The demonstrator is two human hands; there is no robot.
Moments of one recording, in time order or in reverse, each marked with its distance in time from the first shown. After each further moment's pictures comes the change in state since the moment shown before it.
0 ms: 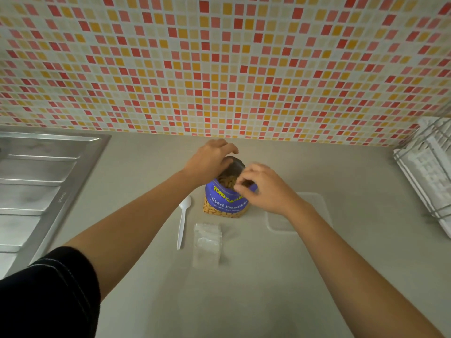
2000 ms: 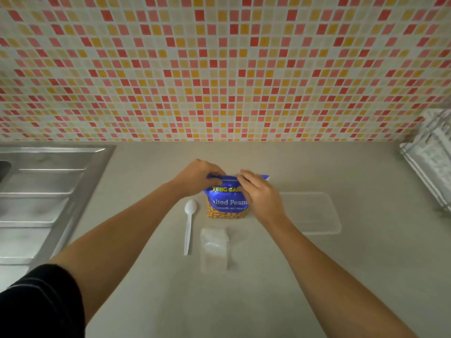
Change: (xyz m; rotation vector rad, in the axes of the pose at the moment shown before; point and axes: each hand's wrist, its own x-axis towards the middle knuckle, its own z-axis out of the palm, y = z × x) left_hand -0.022 -0.027 -0.003 -0.140 -0.313 -0.174; right_hand 0.011 0.028 0.072 -0.287 0.529 -0.154
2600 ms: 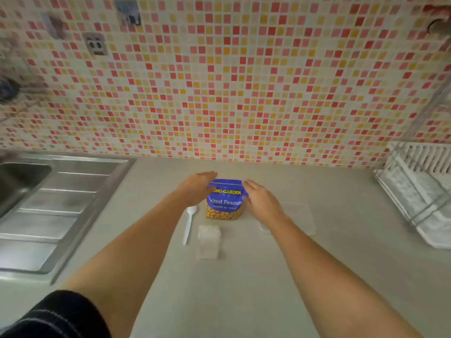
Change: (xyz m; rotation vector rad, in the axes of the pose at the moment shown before) left_hand -0.068 0.055 0.003 0.212 0.101 -0.142; right_hand -0.013 -0.019 -0.085 0.064 -0.469 0.159
